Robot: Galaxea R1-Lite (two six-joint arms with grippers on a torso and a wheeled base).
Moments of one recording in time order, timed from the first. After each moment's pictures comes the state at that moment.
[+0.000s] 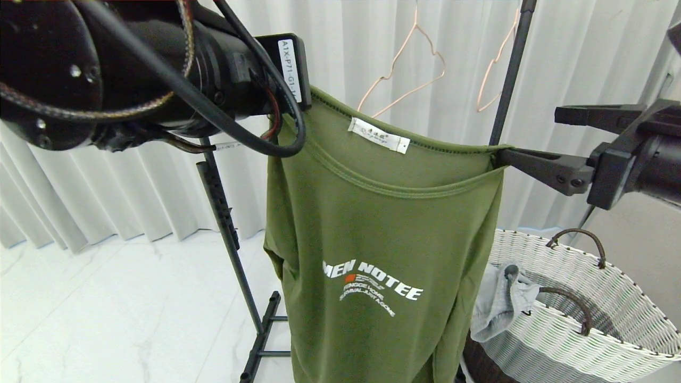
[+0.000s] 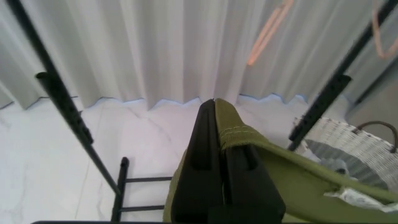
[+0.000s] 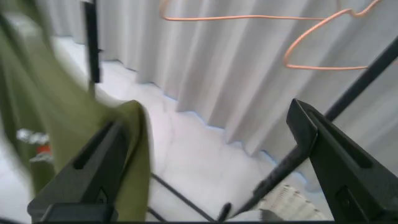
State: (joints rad) left arm -0.82 1.61 -1.64 0.26 0.68 -0.18; right arm 0.68 1.25 -1.00 -0.25 0.00 -0.20
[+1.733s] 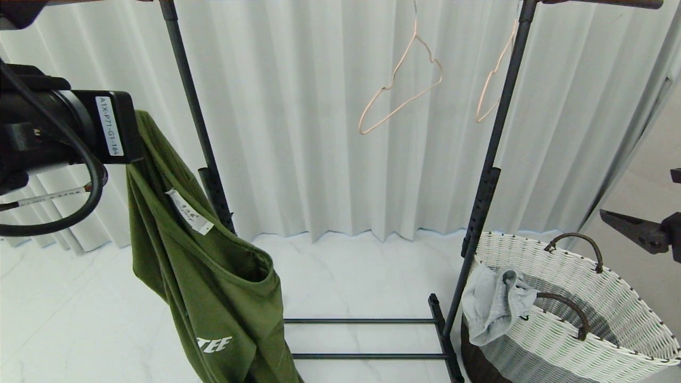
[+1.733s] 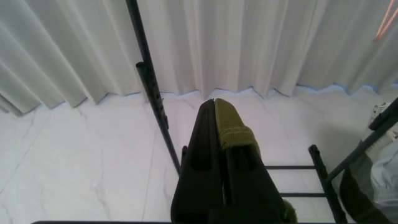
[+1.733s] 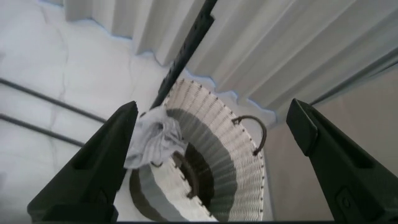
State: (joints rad) left arm -0.51 1.27 -1.25 0.21 0.50 -0.01; right arm 0.34 1.09 -0.83 -0.04 -0.17 -0.37
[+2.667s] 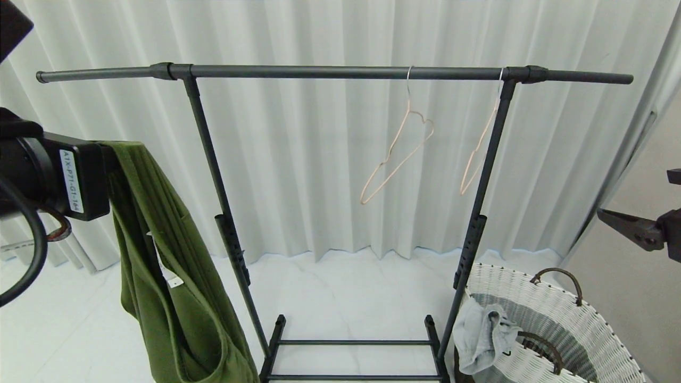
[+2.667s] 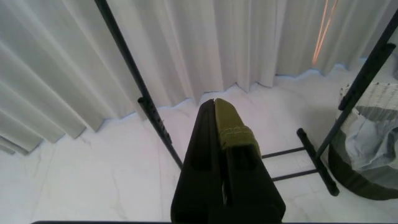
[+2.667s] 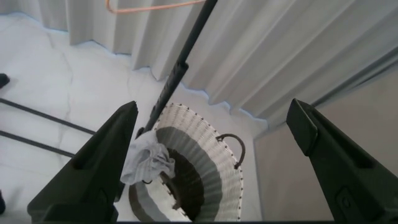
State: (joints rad) left arm -0.51 1.15 -1.11 0.21 0.34 0.11; right arm 0.33 1.10 -0.84 -0.04 -0.17 -0.34
